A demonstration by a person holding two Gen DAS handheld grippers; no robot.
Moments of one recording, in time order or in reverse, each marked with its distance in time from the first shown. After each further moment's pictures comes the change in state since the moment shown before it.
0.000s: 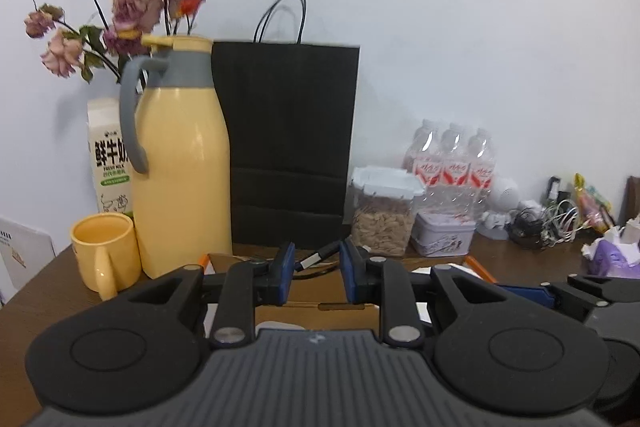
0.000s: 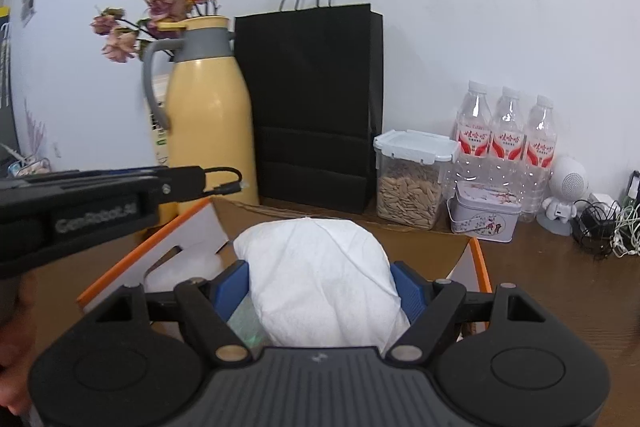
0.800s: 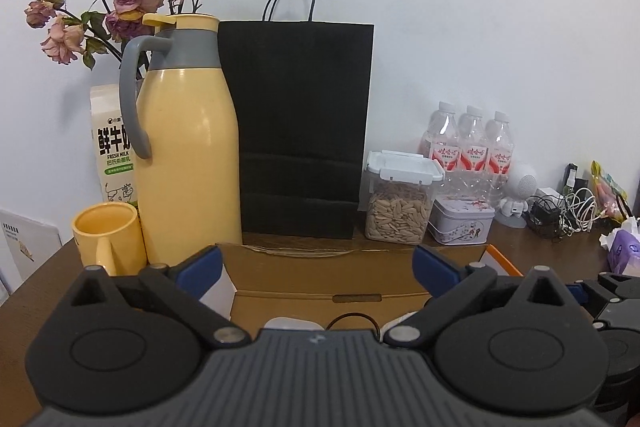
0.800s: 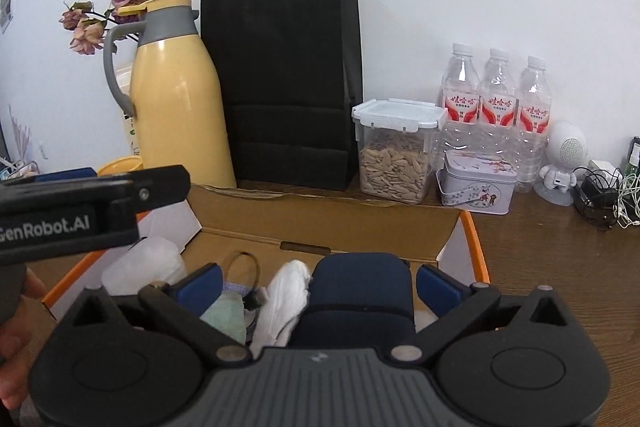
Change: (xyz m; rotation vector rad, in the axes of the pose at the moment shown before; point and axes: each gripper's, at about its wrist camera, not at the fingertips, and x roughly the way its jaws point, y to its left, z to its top) left arm 0.014 0.004 -0.005 0.005 0.024 0.036; right arm 0.026 -0.023 -0.008 0.052 0.062 -0.014
